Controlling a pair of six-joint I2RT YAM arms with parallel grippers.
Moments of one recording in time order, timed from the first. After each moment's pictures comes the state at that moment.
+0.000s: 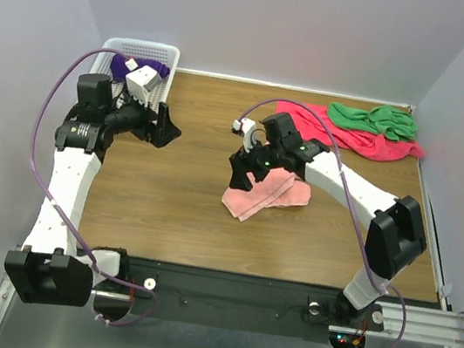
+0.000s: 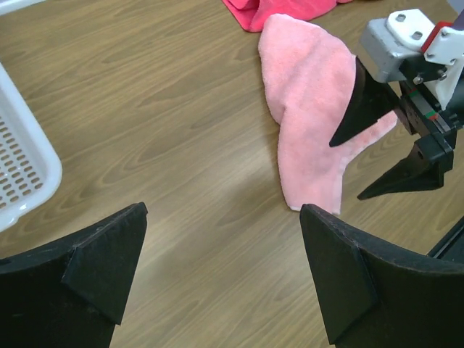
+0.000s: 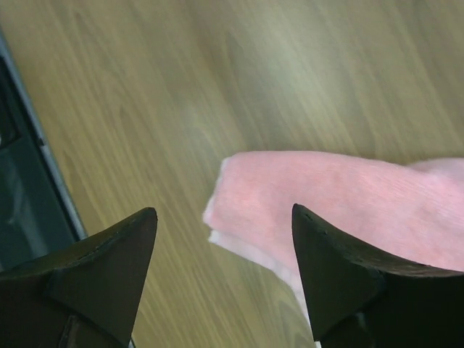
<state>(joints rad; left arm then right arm) 0.05 1.13 1.21 -0.60 0.71 0.15 0.68 1.72 1.41 -0.52 -0.53 -0.16</state>
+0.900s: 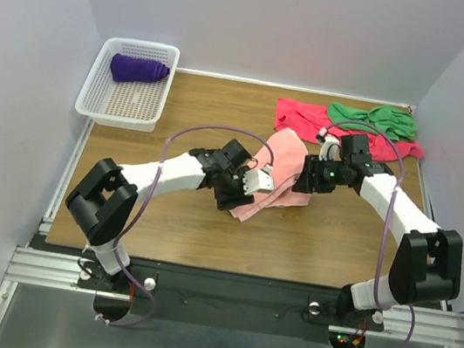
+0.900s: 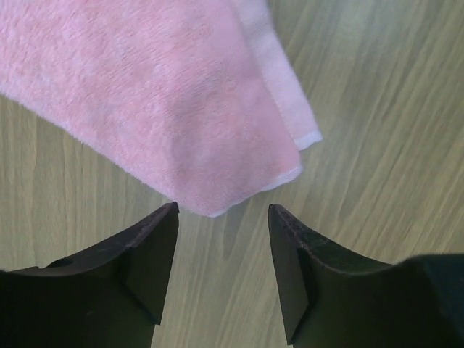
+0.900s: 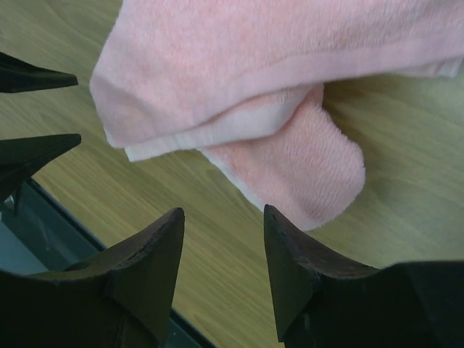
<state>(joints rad) -0.76 1.65 1.11 -0.53 0.23 0.53 0.21 1.47 1.04 -0.53 -0.55 0.06</state>
